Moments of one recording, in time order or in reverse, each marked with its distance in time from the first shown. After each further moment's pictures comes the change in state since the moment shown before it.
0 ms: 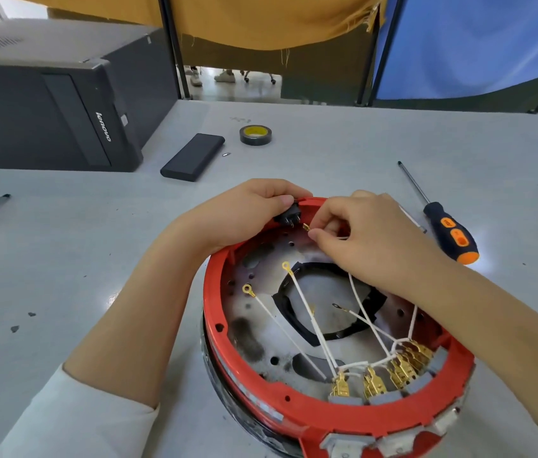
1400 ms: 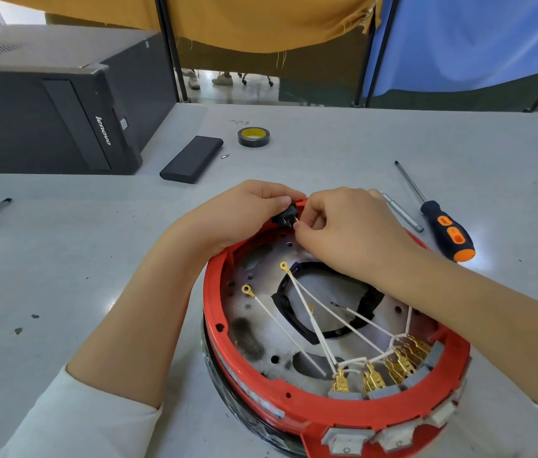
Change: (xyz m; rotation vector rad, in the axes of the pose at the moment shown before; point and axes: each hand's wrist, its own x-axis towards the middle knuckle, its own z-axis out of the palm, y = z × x) left_hand -0.001 0.001 0.001 -0.038 0.030 0.001; right_hand 0.010 -0.020 0.004 -0.097 0.012 0.085
